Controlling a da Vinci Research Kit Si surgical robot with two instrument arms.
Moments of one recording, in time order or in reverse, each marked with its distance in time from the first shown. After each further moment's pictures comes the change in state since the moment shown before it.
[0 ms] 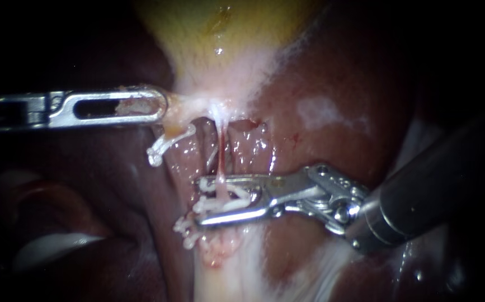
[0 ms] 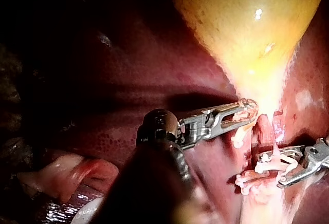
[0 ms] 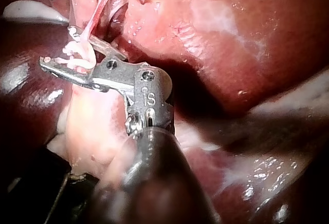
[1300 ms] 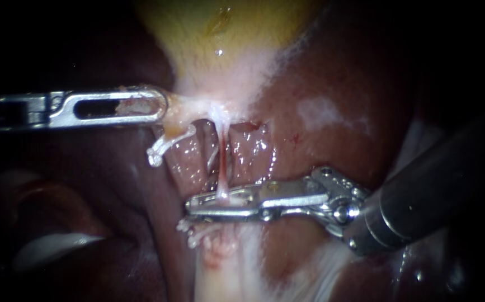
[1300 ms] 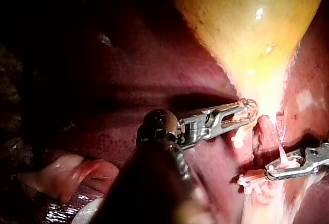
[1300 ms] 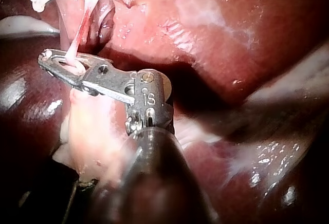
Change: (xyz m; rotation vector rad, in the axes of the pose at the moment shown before) right arm 0.000 0.000 -0.001 0.009 0.012 0.104; left arm 0.000 0.000 0.000 0.001 0.000 0.001
